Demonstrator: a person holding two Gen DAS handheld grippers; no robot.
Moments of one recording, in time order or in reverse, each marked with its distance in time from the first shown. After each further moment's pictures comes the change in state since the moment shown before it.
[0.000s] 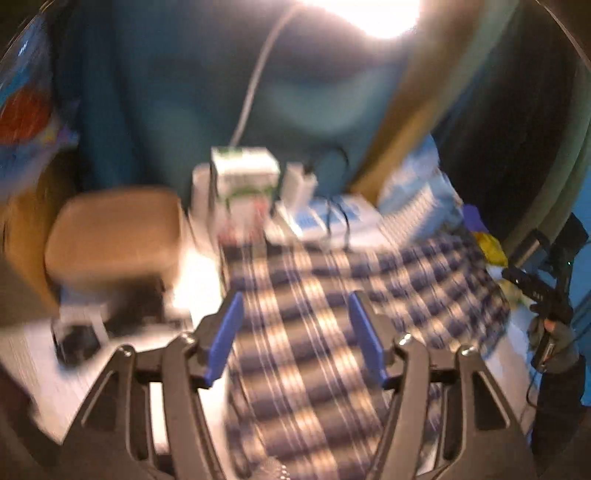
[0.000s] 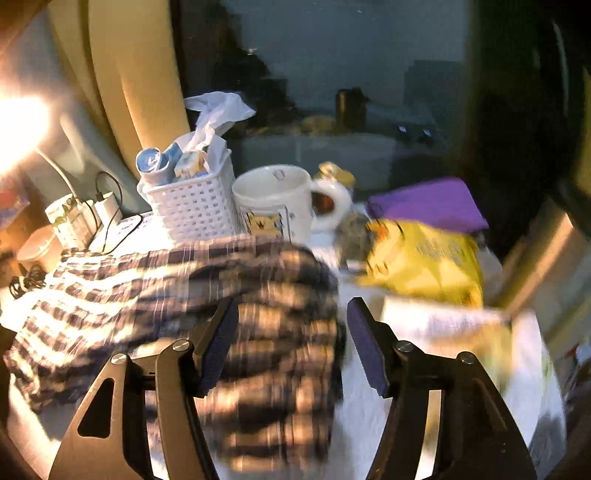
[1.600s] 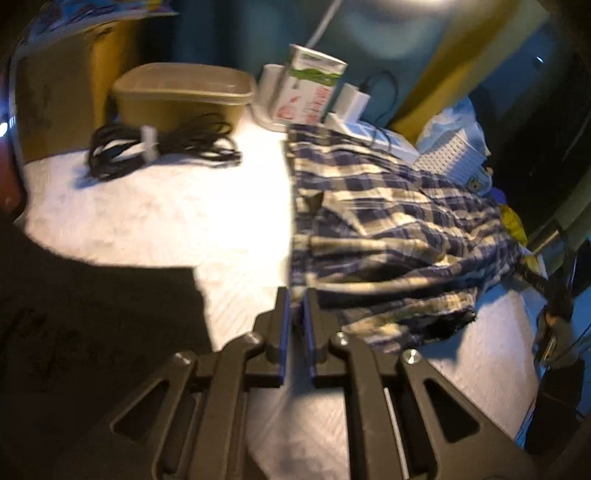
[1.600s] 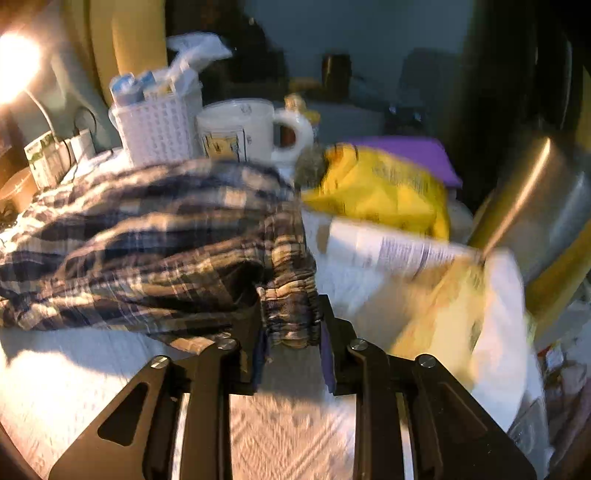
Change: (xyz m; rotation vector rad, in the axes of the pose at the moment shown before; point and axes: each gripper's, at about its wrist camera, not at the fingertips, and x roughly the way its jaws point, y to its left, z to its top) left arm -0.022 0.034 -0.107 -0.194 0.095 0.107; right arm 0.018 -0.030 -0.041 -0.130 0.126 -0.098
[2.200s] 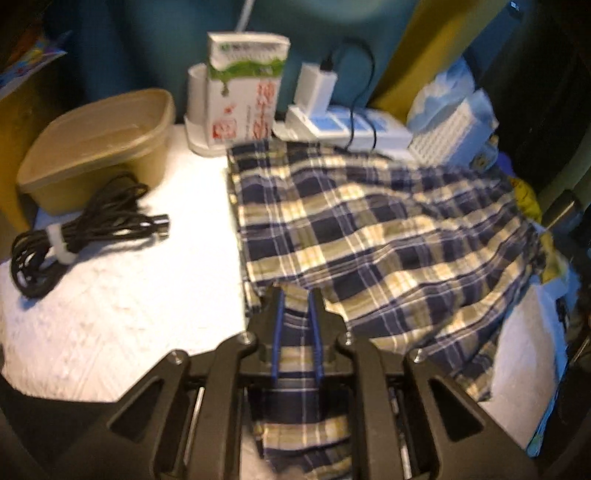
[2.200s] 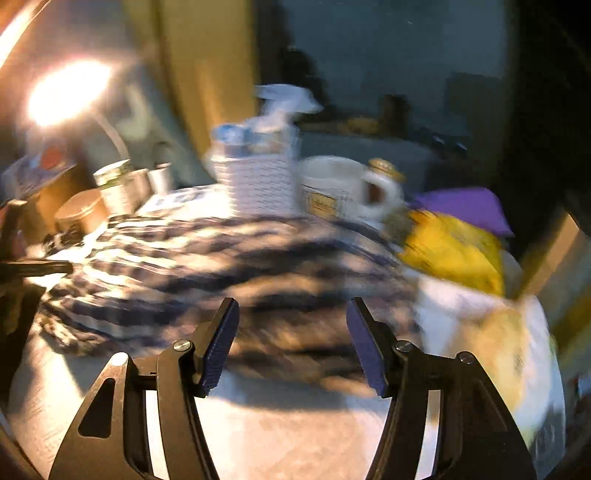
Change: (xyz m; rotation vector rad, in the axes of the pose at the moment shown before) left arm 0.074 -0.052 0.071 0.201 0.124 0.008; right arm -0.049 0.087 0.049 -0.130 -0.146 0.255
